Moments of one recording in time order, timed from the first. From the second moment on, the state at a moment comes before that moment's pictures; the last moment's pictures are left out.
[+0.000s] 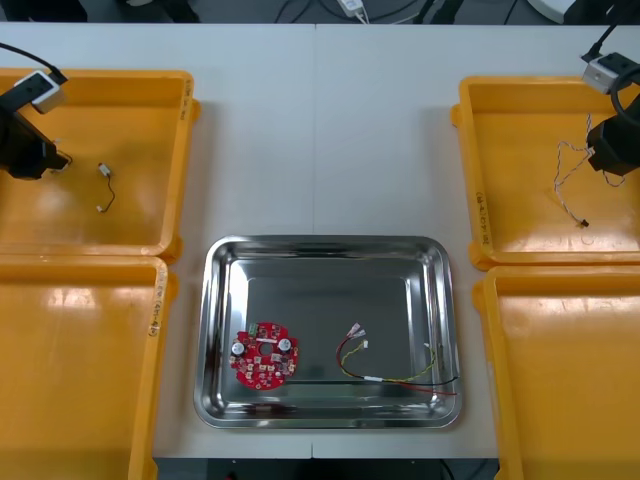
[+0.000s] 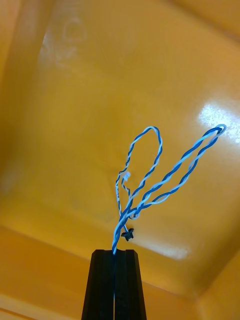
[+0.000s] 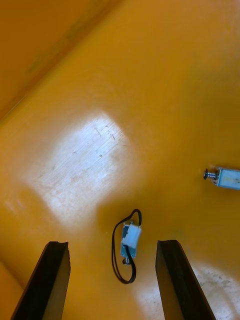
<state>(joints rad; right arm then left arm) -0.80 -0.58 -0.29 -1.46 -0.49 1.91 2.08 -0.72 0.96 -0.21 -1.12 1.02 1.10 -2.32</state>
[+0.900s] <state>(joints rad) -0.80 -0.60 -0.31 -1.75 -0.49 1.92 2.08 -0.70 0.94 -0.24 -1.12 1.01 1.03 -2.32</state>
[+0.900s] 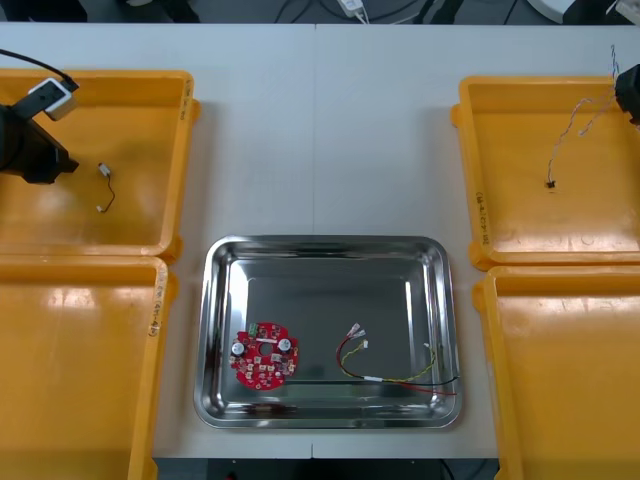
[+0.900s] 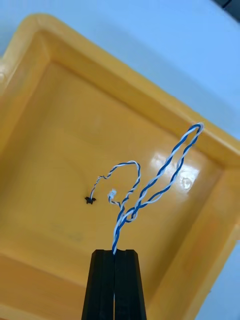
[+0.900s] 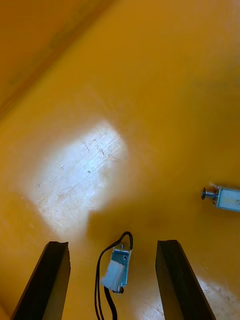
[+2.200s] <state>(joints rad) -0.83 -0.75 -0.26 -2.08 -1.36 1.92 1.55 -0.68 0.93 -0.28 -1.09 1.07 0.91 -2.32</state>
